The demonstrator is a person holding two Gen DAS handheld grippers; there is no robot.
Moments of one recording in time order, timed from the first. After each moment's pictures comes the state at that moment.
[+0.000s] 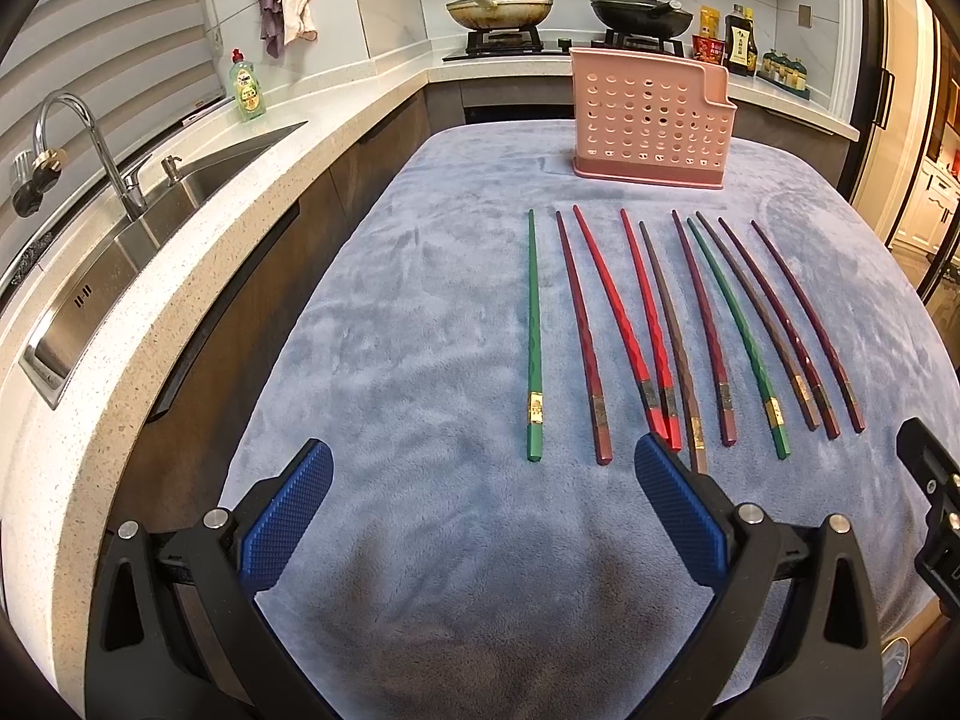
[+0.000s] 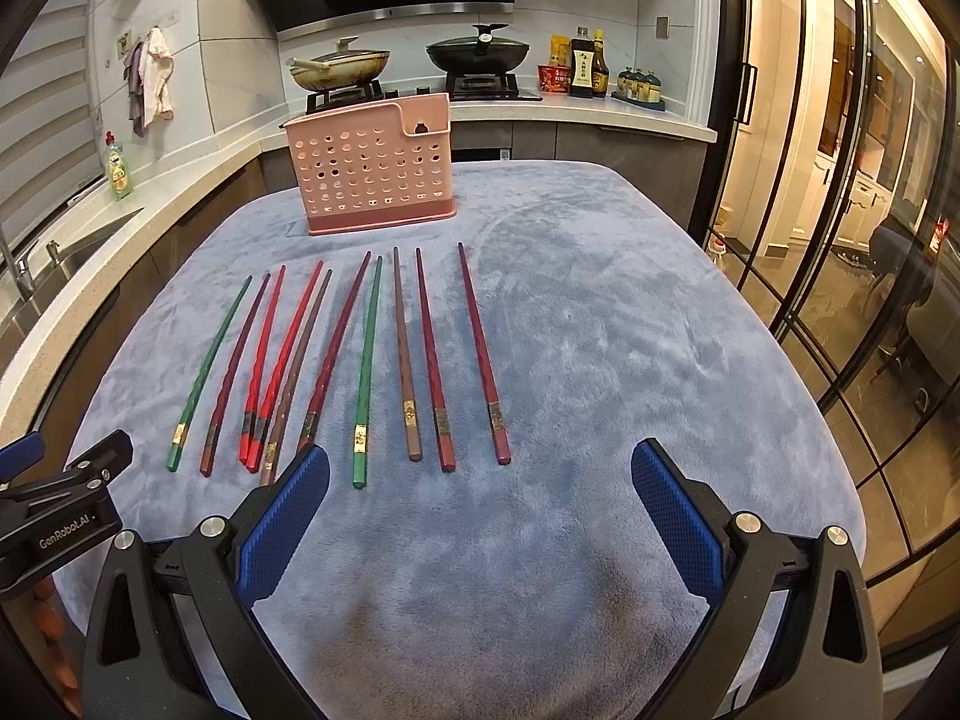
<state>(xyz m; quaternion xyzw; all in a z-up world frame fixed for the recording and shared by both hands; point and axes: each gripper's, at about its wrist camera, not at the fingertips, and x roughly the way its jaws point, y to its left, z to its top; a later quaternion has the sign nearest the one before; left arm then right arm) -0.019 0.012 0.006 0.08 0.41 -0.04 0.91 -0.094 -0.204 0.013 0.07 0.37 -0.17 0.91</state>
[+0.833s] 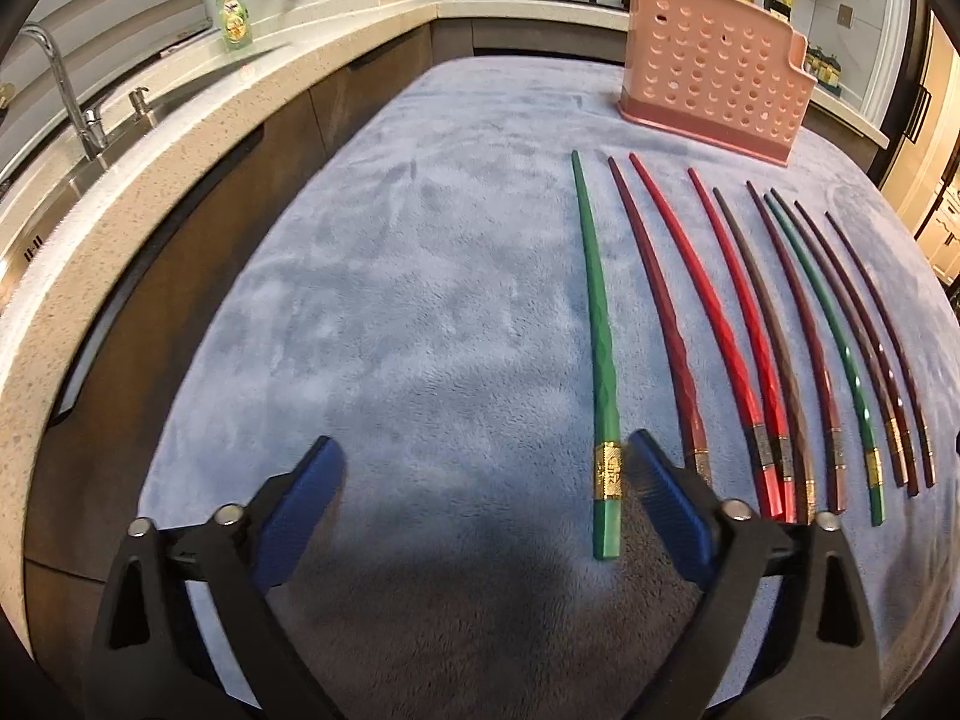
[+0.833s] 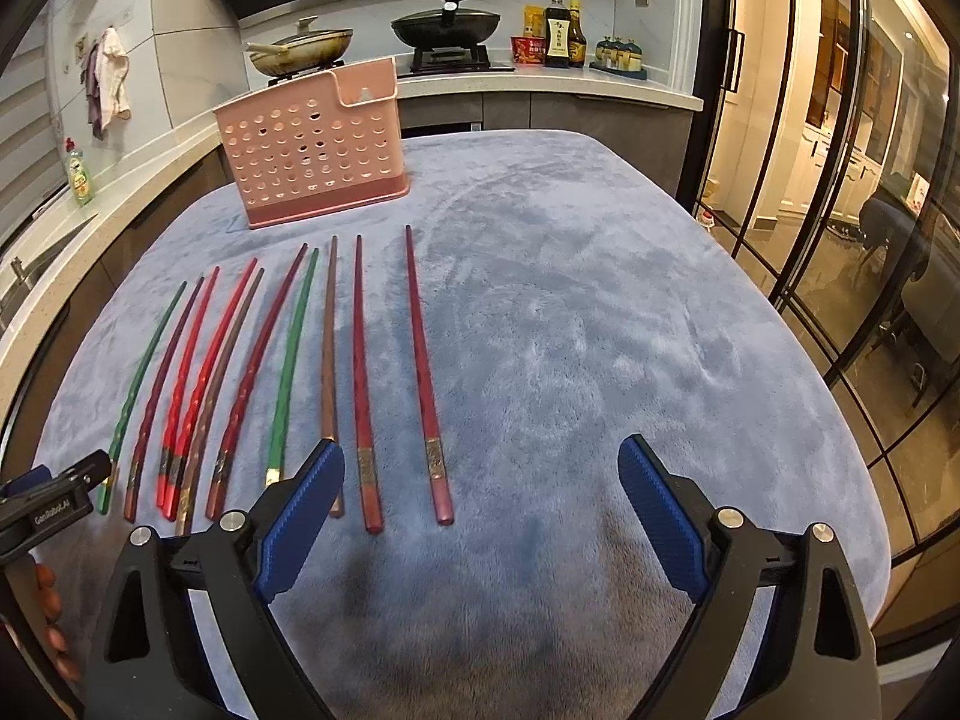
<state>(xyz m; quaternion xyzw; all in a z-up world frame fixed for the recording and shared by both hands) 0.059 0.029 -0.060 0.03 0.47 -0.05 0.88 -0.047 -0.255 -0.022 0.09 0.39 -0.20 0.89</state>
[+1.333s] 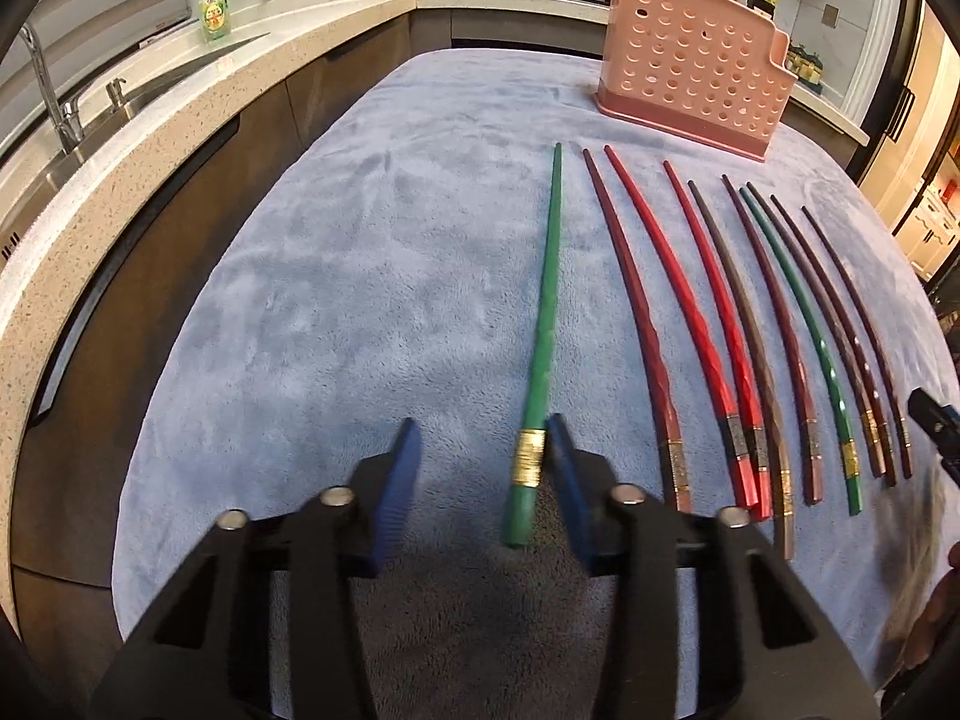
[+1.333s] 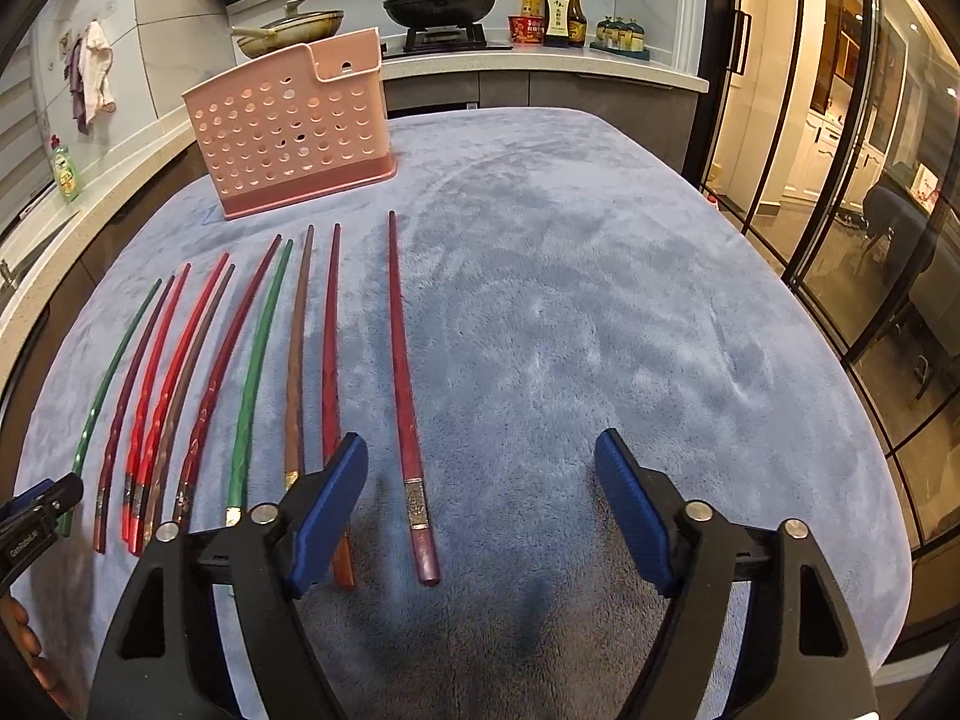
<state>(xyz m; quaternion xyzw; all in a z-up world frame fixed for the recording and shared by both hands) 0.058 0.031 -0.056 0.02 0.48 -0.08 0.87 -0.023 -0.269 -0.040 0.10 0.42 -0.19 0.88</state>
